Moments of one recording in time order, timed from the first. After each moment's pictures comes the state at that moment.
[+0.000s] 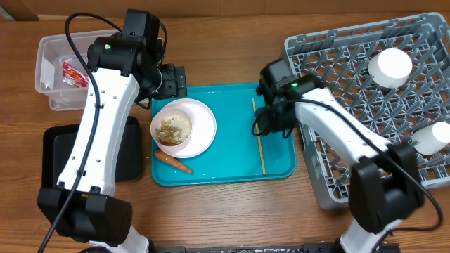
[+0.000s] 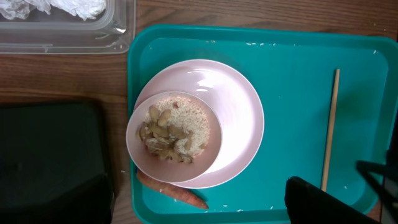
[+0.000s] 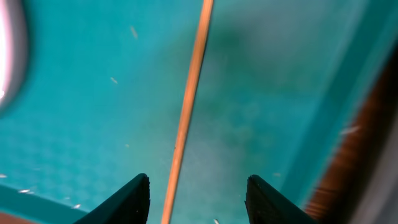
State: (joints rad) left arm -0.16 1.77 1.82 -1.33 0.04 -0.29; right arm 0.45 1.89 1.39 -0.95 -0.11 0.16
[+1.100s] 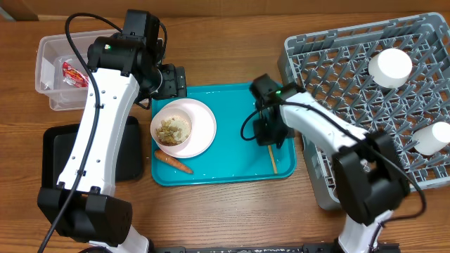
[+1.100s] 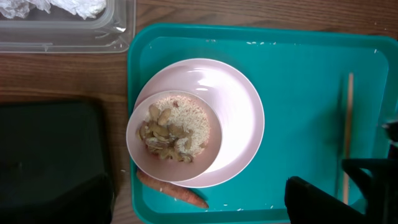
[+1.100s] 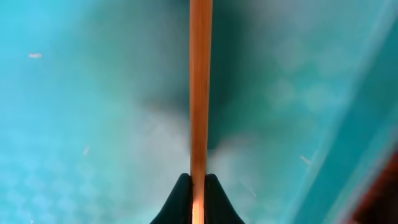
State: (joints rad) left arm -0.16 1.77 1.82 -1.33 0.04 -0.29; right arm 0.49 1.94 1.37 -0.99 -0.04 0.30
